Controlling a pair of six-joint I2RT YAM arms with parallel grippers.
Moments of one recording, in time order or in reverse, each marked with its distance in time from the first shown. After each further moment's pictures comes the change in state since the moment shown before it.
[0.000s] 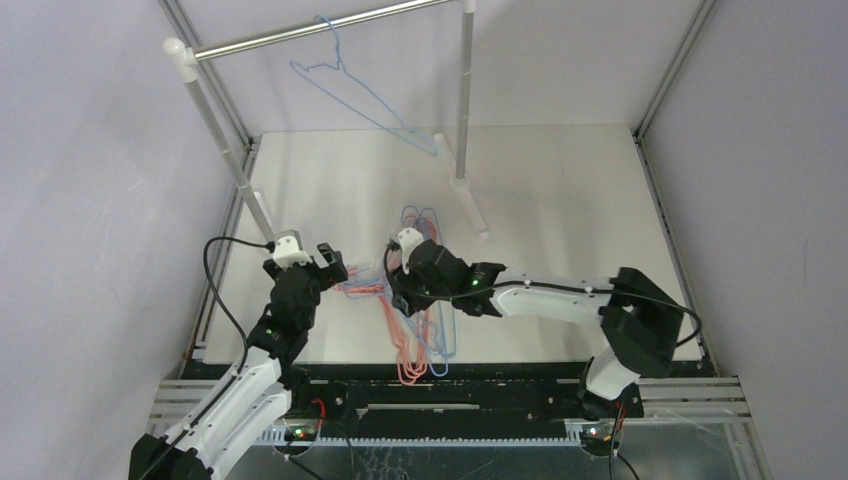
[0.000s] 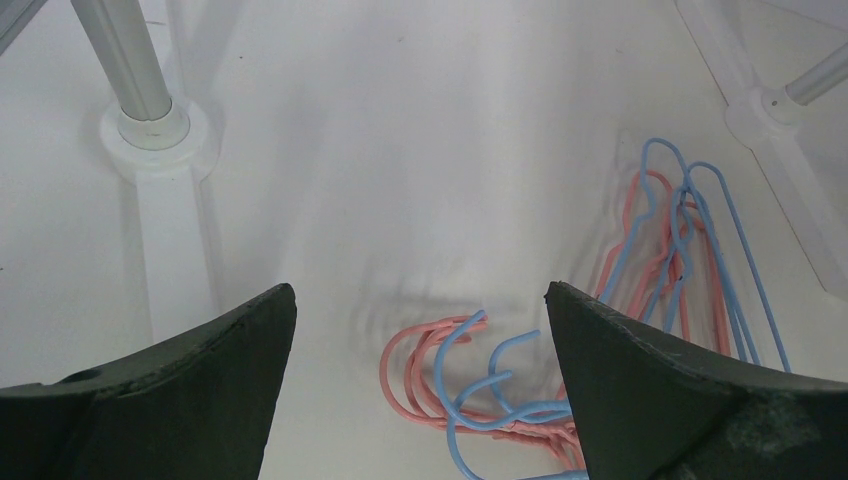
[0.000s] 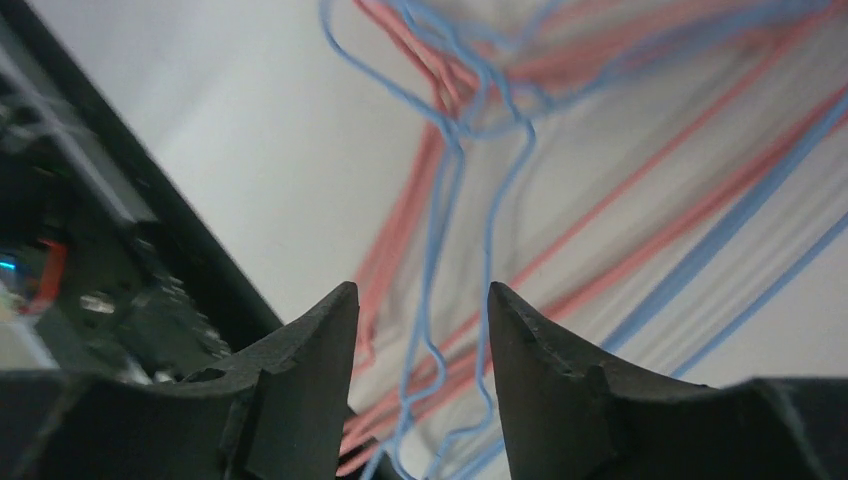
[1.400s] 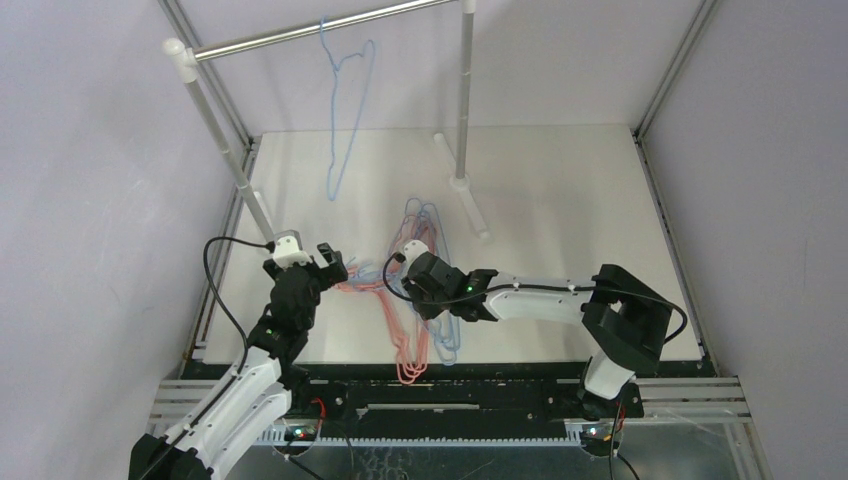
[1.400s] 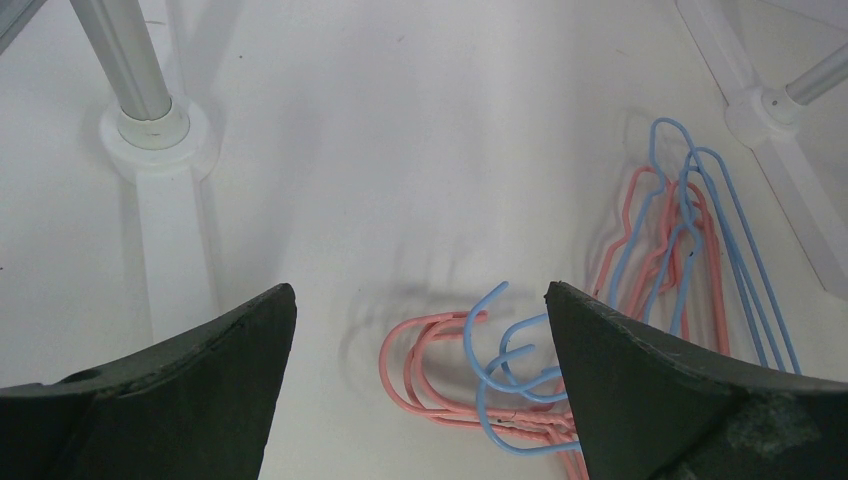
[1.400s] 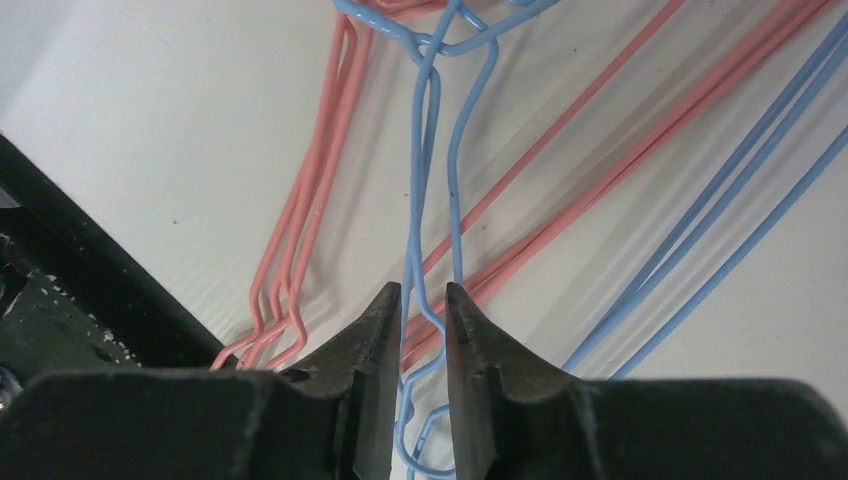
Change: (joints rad) left arm 0.000 0.000 0.000 0.000 0.000 0.000; right arm 0.021 0.081 -0.055 -0.055 0.101 0.004
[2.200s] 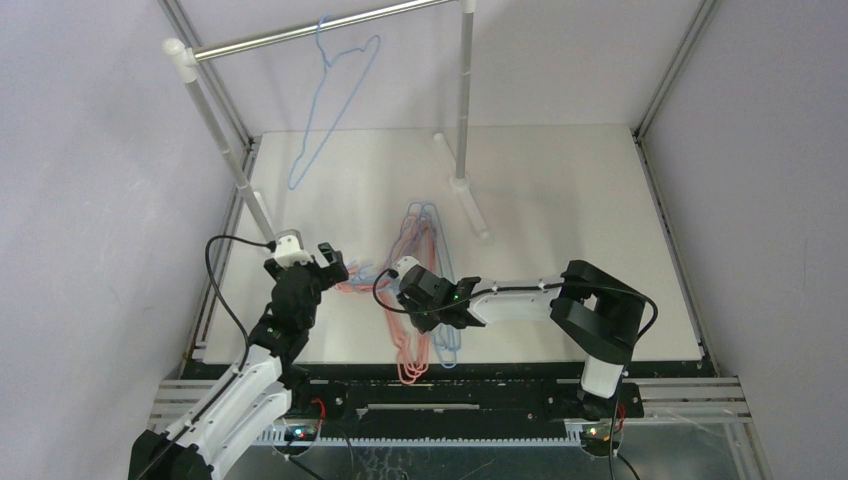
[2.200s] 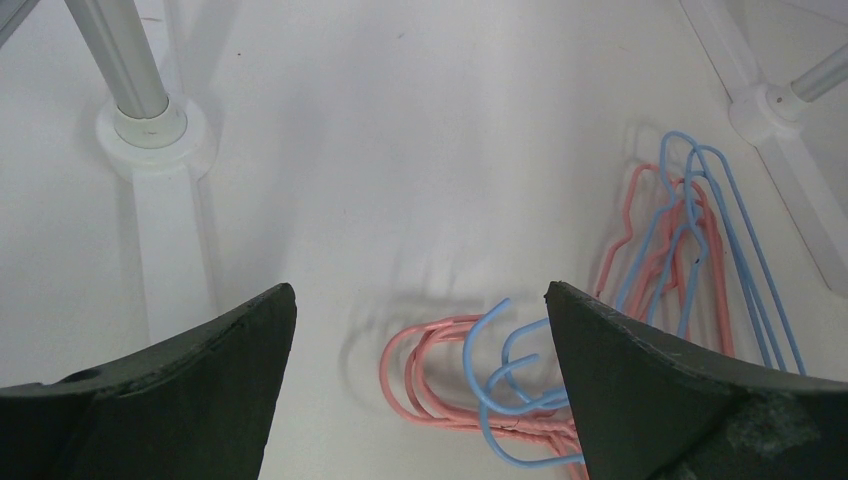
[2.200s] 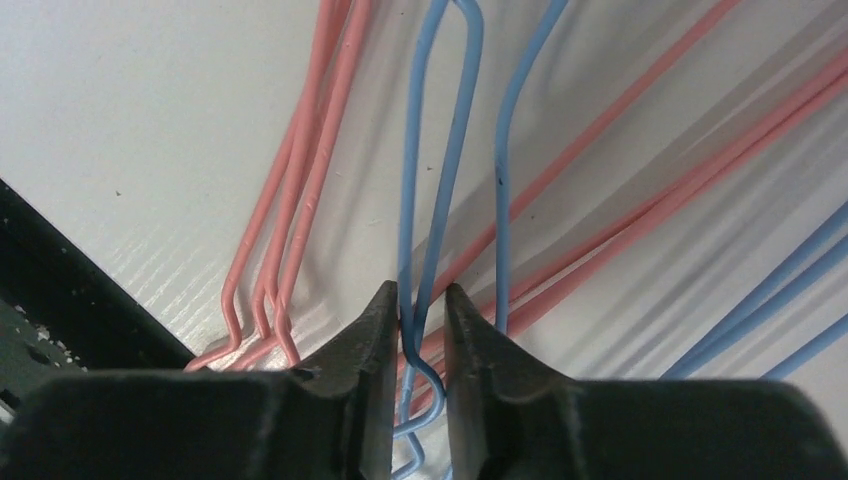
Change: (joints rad) left arm 0.000 0.021 0.000 0.014 0.000 0.000; right arm 0.037 0.117 0.001 0.022 -0.031 0.003
